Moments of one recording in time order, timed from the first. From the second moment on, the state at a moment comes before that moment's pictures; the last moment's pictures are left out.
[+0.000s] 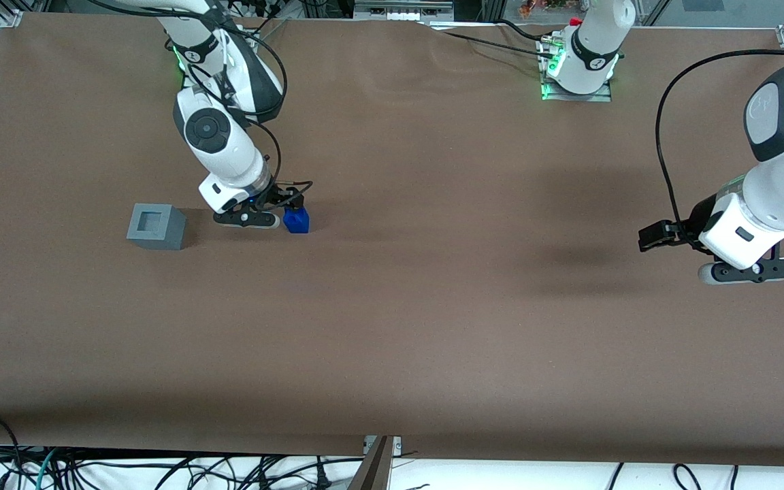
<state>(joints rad) 0.33 0.26 0.16 -2.19 0.00 2.43 0.55</state>
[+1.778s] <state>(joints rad) 0.39 0.36 0.15 -2.18 -0.08 2.55 0.56</state>
